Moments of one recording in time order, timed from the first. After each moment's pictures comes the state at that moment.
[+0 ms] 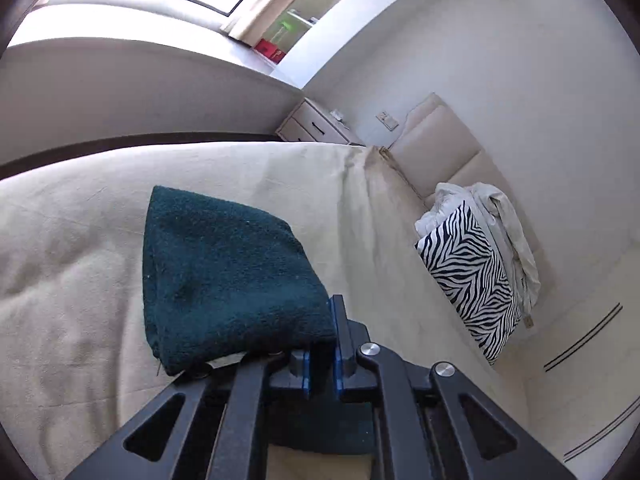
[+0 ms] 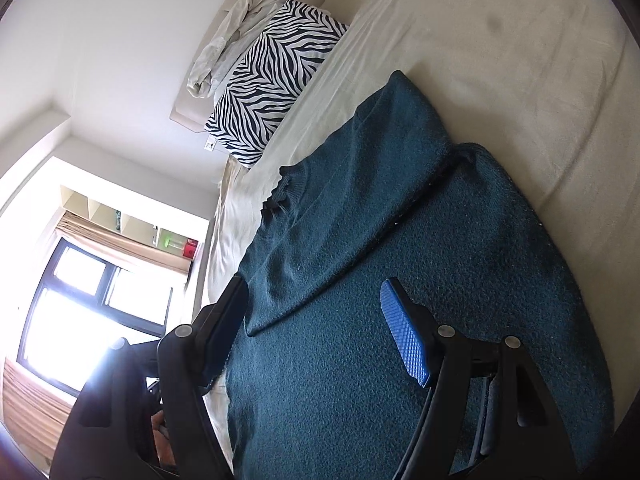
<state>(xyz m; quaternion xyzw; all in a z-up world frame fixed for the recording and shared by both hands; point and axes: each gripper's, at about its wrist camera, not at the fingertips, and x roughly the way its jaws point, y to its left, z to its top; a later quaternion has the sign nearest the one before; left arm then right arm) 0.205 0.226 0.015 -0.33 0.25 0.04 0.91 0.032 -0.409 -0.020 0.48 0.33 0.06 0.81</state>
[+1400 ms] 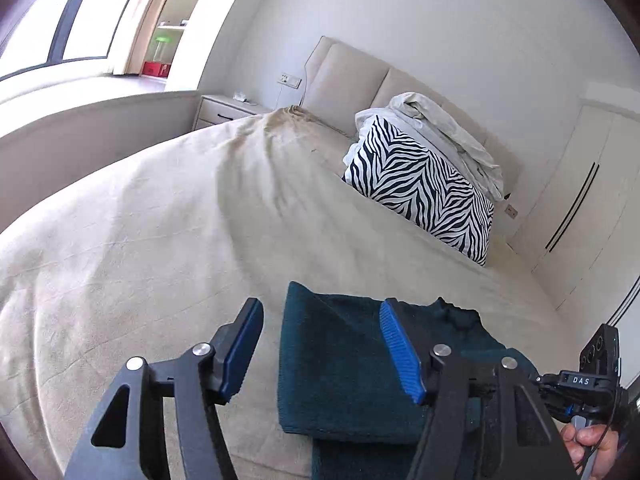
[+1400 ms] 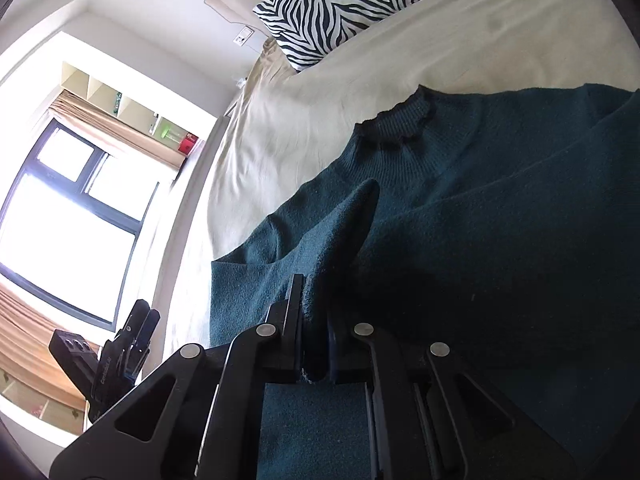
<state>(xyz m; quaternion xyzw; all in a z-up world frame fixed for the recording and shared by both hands) 0.227 0.144 0.013 -0.23 0.30 -0.05 0.93 0.206 -0.284 0.015 0.32 0.46 0.14 0.82</state>
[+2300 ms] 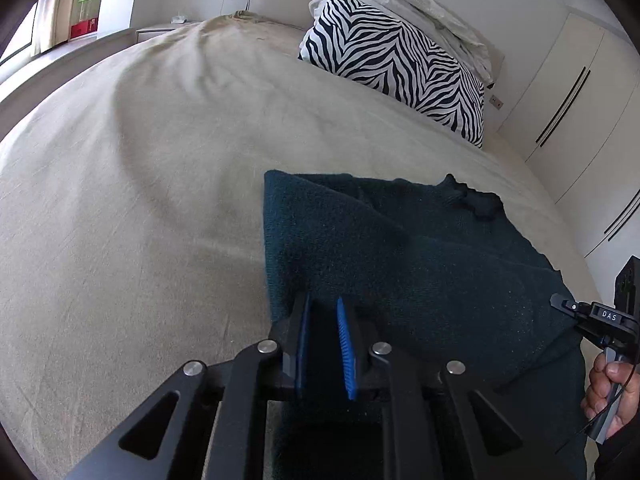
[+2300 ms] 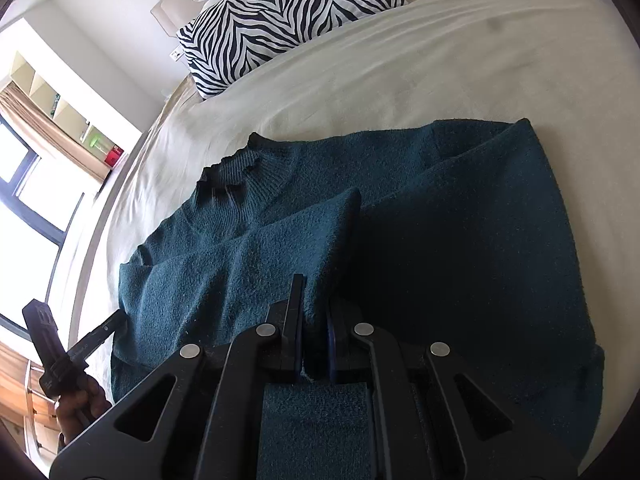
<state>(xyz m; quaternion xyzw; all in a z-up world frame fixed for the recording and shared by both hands) 0.293 0.062 -0.074 -0.12 0.44 -0.14 0.88 0.200 -0.366 -0.030 0.26 0.46 0.02 0.85</state>
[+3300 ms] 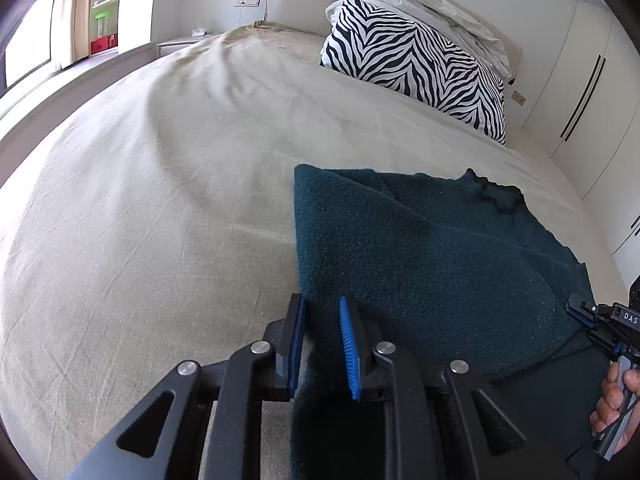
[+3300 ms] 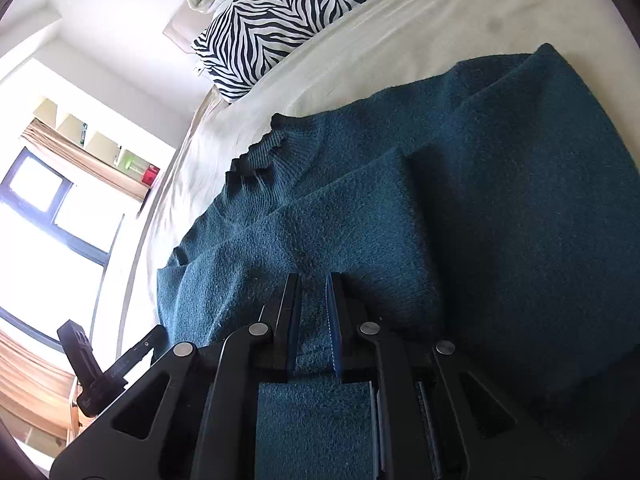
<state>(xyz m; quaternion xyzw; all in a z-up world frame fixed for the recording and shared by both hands) 0.271 0.058 -0.066 -0.08 0.43 -0.08 0.89 0.183 -0.352 -0.044 0.33 0.42 0.05 0.84</state>
